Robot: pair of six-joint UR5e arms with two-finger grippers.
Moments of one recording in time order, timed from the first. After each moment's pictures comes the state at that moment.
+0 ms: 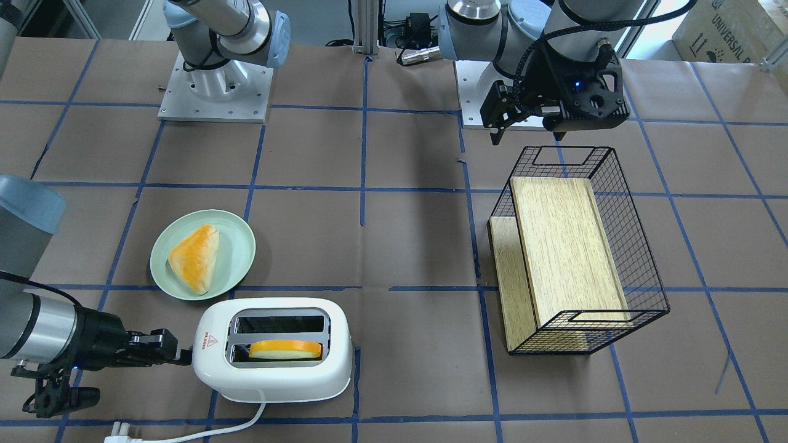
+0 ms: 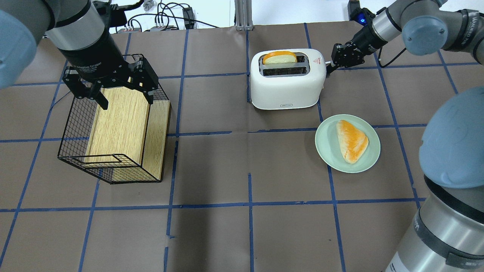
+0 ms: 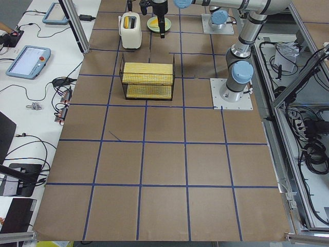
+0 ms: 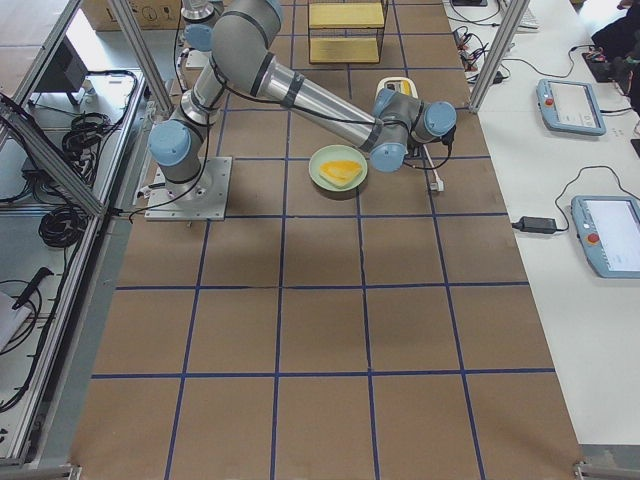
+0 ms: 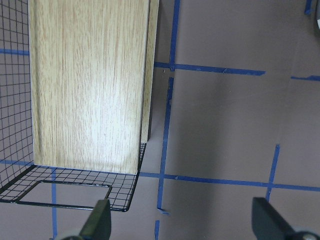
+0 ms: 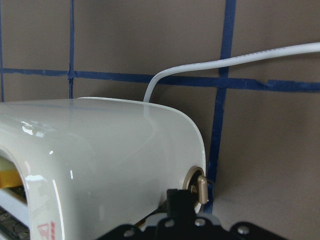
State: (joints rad) left arm -1.60 -1.56 -1.53 -1.70 1.58 -0.13; right arm 1.32 -0.95 1.37 -1.82 -1.00 -0.39
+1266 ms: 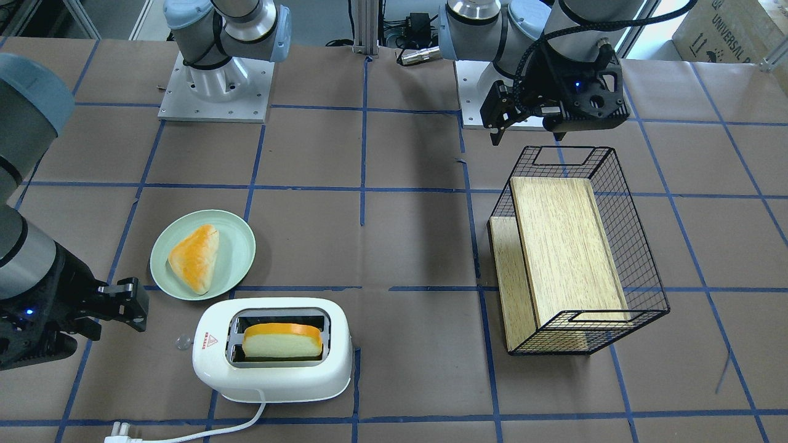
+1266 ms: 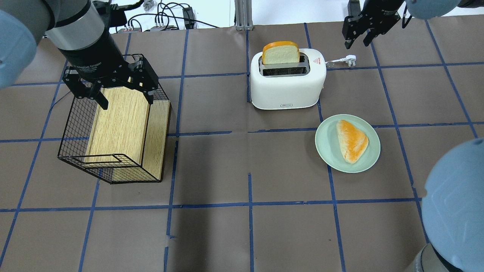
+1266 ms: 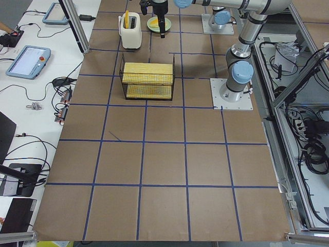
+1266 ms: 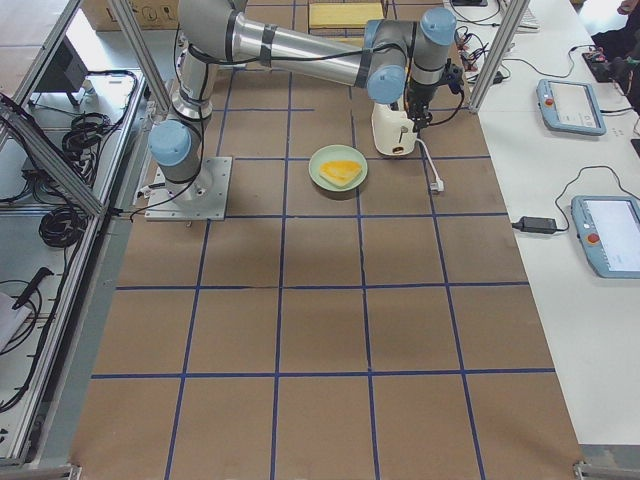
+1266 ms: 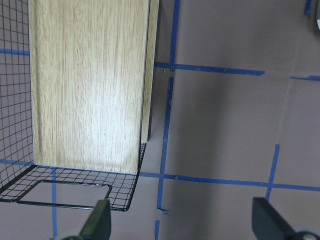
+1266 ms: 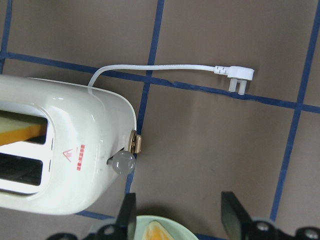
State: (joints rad) left arm -1.60 -1.56 -1.53 -1.70 1.58 -0.13; right arm 1.44 -1.14 1.28 -1.77 -1.50 -0.32
